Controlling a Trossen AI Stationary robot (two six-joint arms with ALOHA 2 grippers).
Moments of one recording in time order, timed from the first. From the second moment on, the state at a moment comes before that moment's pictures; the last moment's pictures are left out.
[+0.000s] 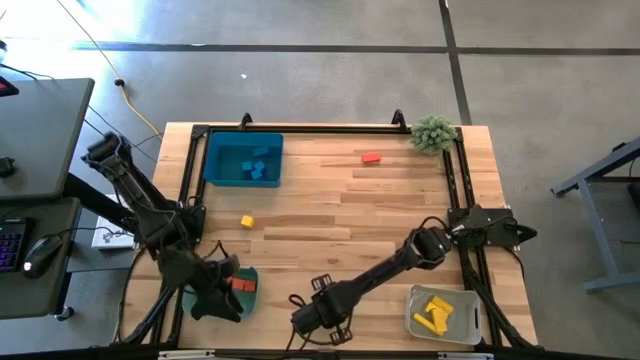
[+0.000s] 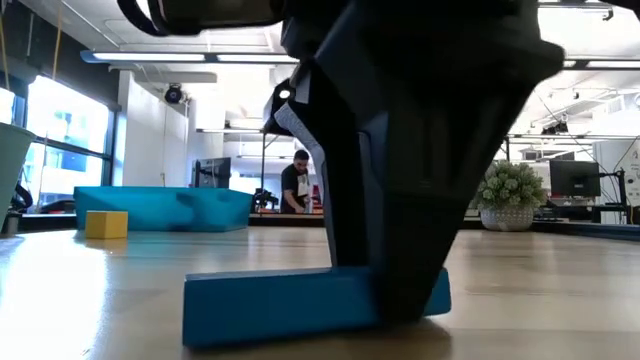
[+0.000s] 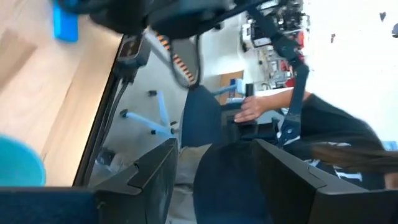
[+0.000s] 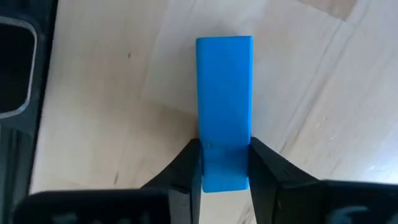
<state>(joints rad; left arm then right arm) -0.75 1.09 0.75 -0.03 -0.13 -1.34 0.52 2.57 2.34 -1.22 -0.06 0.16</state>
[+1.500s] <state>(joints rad) 0.01 0.63 0.75 -0.55 0.04 -0.63 0.26 2.43 2.36 -1.11 0.11 0.59</state>
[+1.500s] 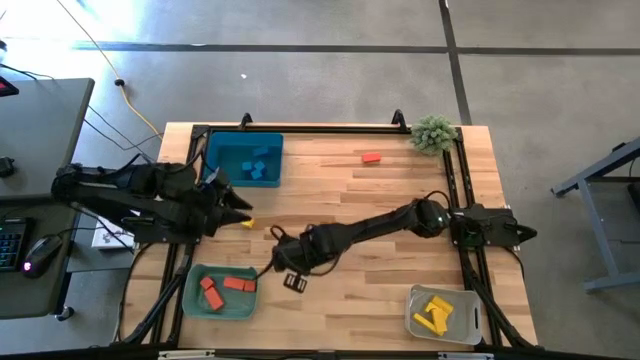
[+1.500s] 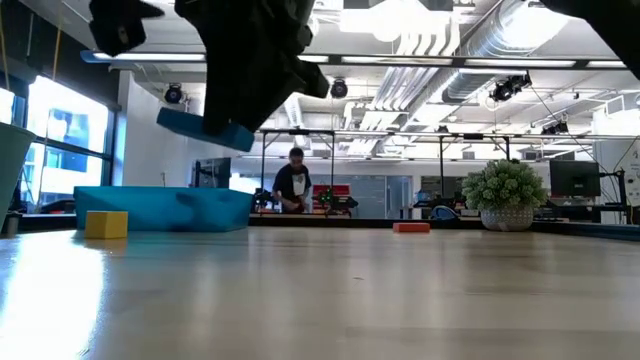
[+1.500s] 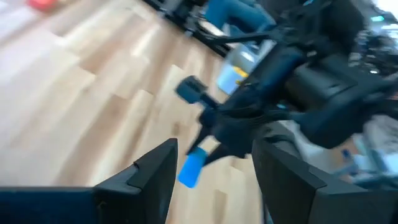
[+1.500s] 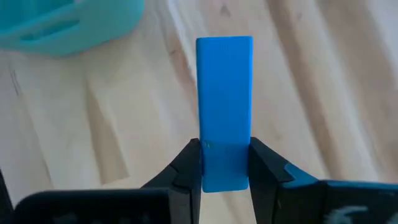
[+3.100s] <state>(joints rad) 0.57 0.88 0.75 -0.50 0.15 -0.86 -0.07 2.30 2.36 -1.02 0.34 -0.48</state>
